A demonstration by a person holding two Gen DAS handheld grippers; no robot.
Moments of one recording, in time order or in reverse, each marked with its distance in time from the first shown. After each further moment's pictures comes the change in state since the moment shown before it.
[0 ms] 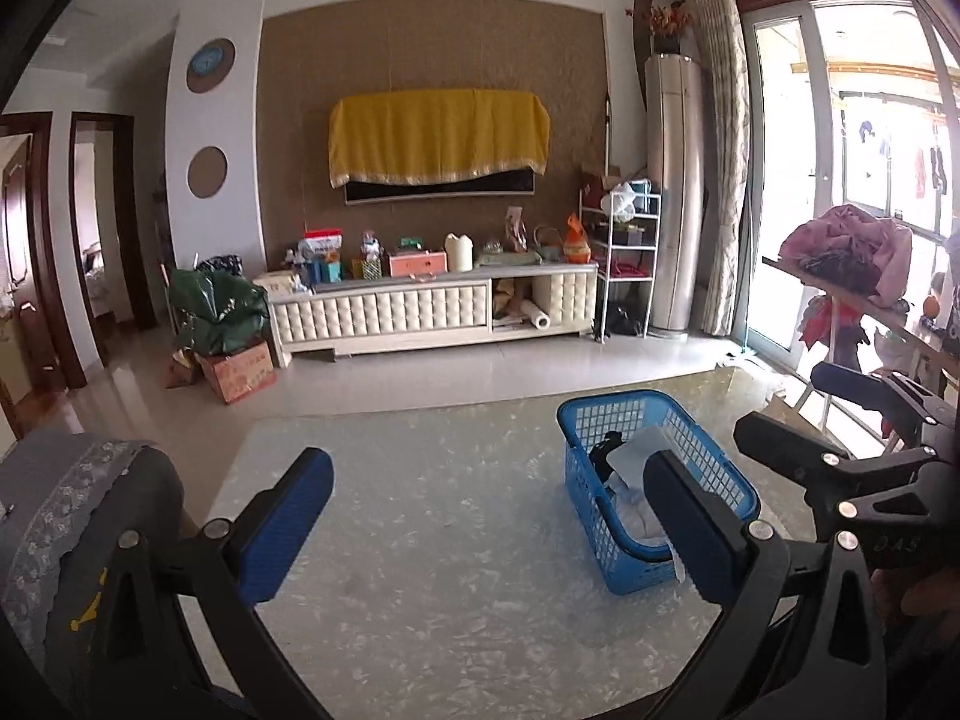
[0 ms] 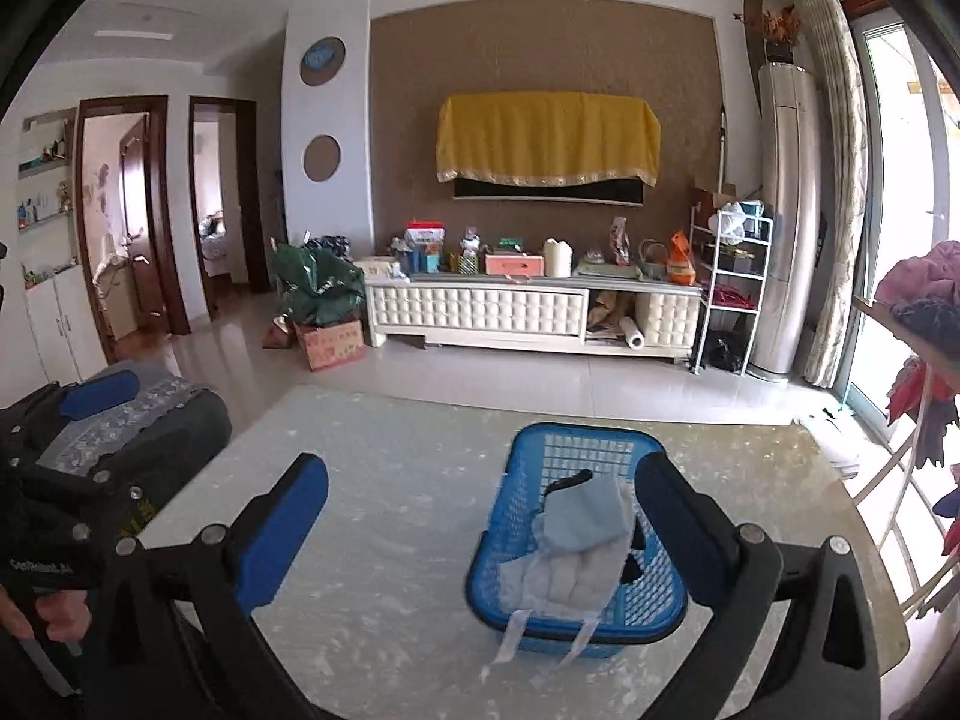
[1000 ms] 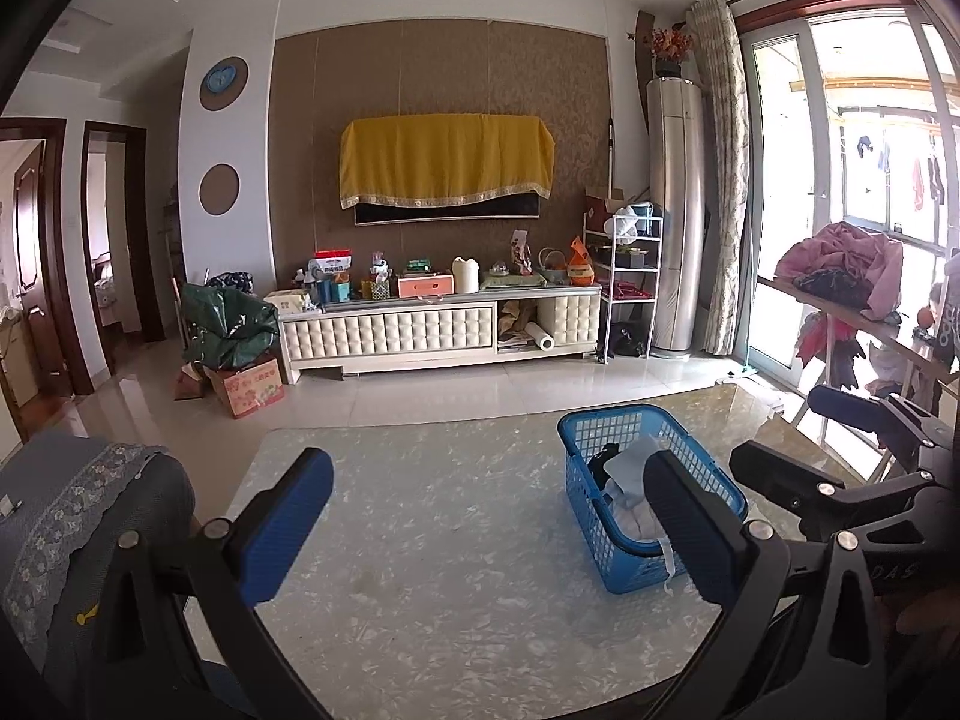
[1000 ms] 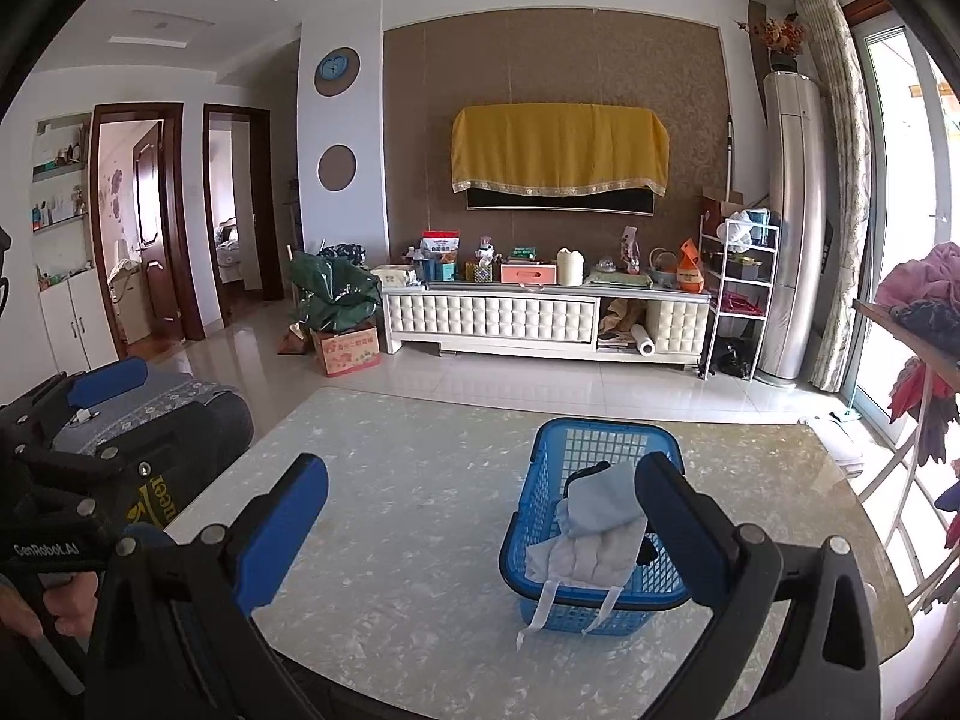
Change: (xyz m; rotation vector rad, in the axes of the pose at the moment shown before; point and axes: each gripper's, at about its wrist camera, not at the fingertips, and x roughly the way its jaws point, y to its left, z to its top) left arm -0.042 -0.002 -0.015 -0.008 -0.067 0.020; right arm -0.009 -0.005 -0.005 -0.010 -0.024 0.023
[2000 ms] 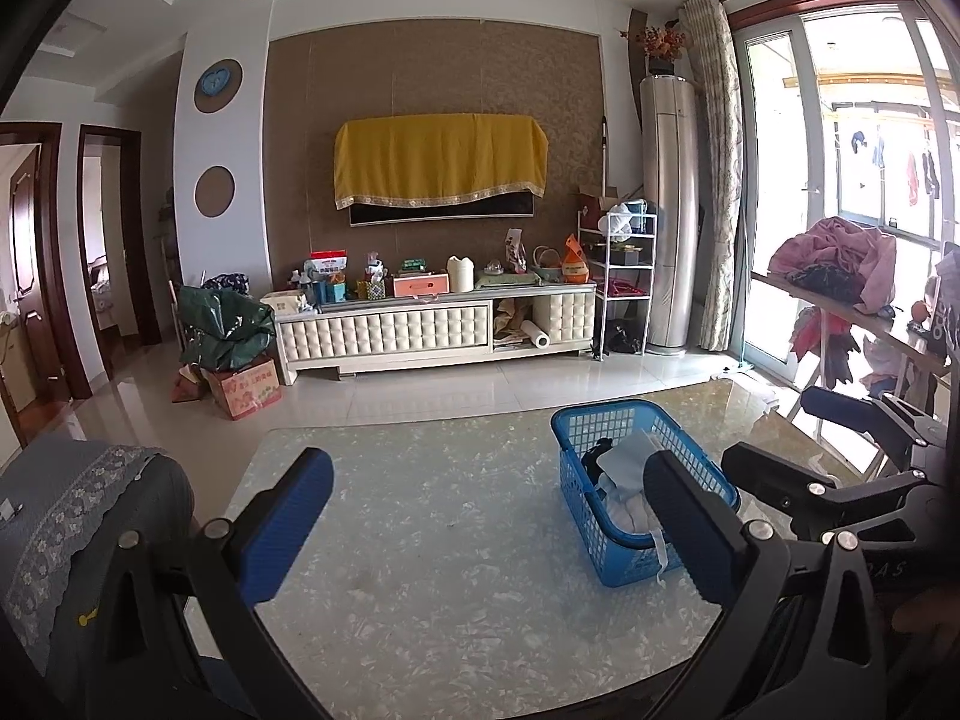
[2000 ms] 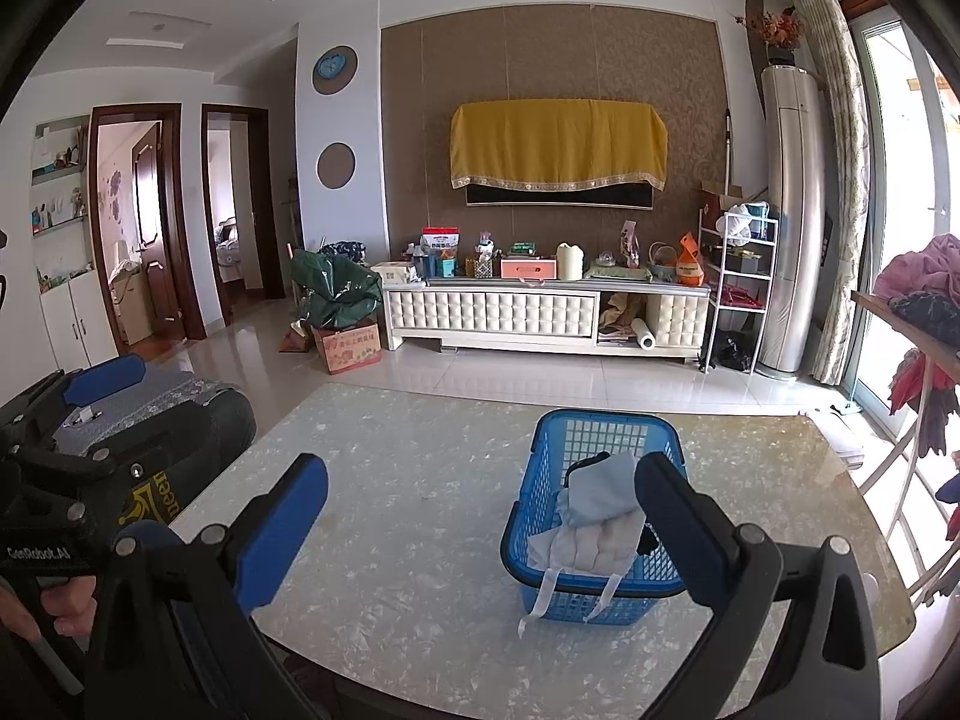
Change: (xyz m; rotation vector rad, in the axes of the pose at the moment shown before) left arm -0.013 -0.005 0.001 0.013 0.001 -0.007; right arm -0.008 0.003 -0.005 0.012 0.010 0.005
